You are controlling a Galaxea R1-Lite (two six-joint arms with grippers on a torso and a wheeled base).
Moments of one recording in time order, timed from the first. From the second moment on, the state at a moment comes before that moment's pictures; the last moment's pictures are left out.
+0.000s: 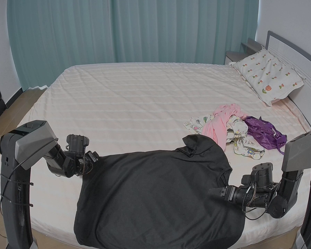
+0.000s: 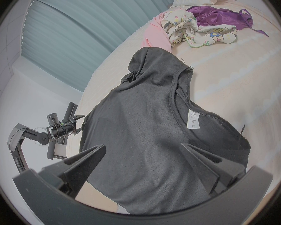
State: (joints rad) left arm -0.09 2.46 -1.12 -0.59 0.19 -0.74; right arm 0.32 2.23 -0.27 -1.29 0.23 0.65
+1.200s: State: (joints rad) left arm -0.04 2.45 -1.13 -0.65 0.17 -0.80; right arm 0.30 2.27 -0.43 -1.34 0.22 0.71
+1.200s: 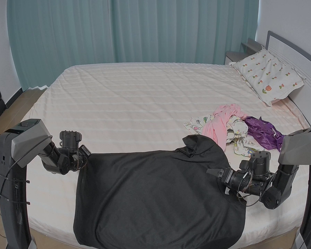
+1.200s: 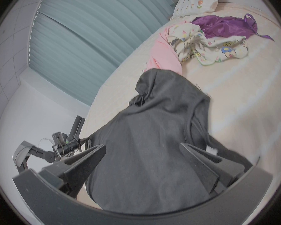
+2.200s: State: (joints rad) left arm 0.01 2.43 -1.13 -0.69 0.19 -0.80; right arm 0.40 2.58 -1.42 -0.66 0.08 0.86
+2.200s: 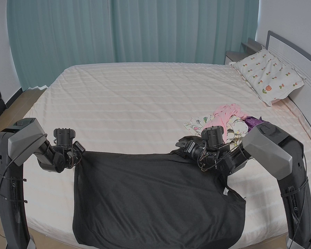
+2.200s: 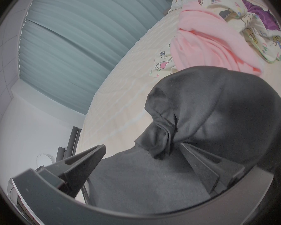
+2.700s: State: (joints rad) left arm 0.01 2.44 -1.12 -0.68 0.19 -0.80; right arm 0.43 2.73 -1.72 -0.55 0.04 0.88
